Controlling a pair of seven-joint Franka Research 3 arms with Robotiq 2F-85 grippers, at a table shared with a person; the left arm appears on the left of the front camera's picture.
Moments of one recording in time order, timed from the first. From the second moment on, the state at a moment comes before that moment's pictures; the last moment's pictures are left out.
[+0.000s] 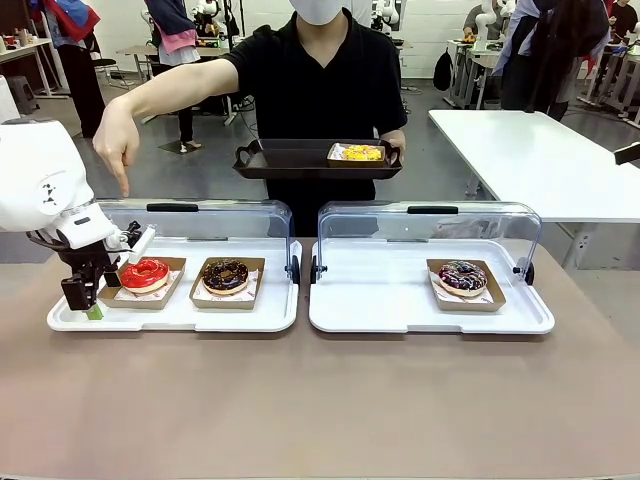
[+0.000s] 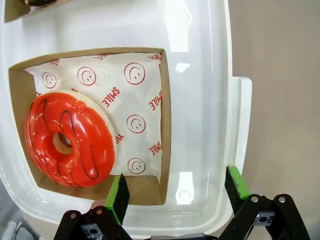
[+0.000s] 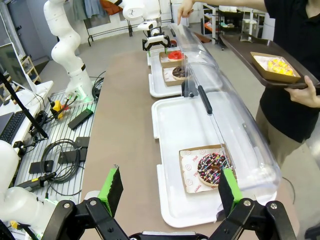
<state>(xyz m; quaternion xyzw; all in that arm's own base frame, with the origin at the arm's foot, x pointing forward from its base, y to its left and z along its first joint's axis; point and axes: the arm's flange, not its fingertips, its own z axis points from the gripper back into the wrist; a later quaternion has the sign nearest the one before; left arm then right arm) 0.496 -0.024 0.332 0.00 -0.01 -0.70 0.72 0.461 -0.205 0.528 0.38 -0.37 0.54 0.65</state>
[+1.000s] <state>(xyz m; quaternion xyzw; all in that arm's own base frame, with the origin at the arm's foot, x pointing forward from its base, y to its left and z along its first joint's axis) 0.502 -0.024 0.322 0.00 -0.01 -0.70 0.72 0.461 -0.205 0.528 0.38 -0.37 0.54 0.65</state>
